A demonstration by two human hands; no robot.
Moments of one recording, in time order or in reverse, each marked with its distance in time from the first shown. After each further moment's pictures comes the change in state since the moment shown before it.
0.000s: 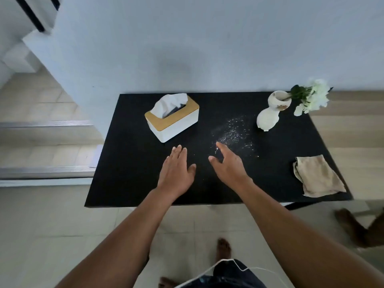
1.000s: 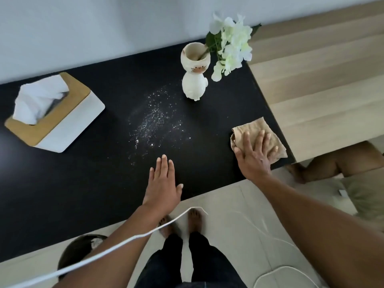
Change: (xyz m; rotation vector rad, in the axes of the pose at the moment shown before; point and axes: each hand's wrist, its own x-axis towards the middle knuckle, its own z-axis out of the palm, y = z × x) left_hand 0.060 0.108 0.204 0.347 -0.455 0.152; right_hand 0.040 0.344 -0.117 -0.450 0.111 0.439
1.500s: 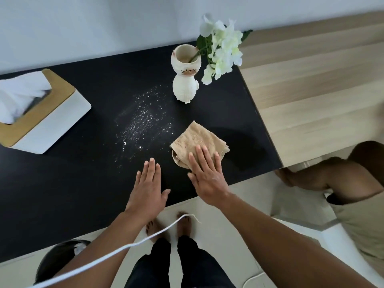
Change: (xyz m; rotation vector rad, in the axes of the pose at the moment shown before) left_hand 0.002 -0.005 0.006 -0.043 0.054 0.016; right_hand -0.048 -0.063 0.042 -0.121 -0.001 -0.573
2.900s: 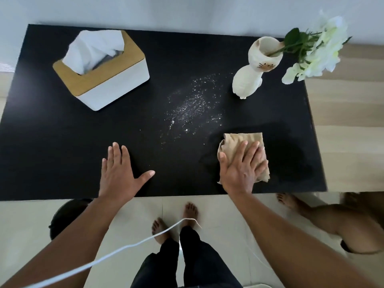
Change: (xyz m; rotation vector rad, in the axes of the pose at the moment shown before) left_hand -0.061 -0.147 -0.007 -0.103 0.161 -0.507; right_hand 0.033 -0.046 0.020 -0.028 0.214 0.461
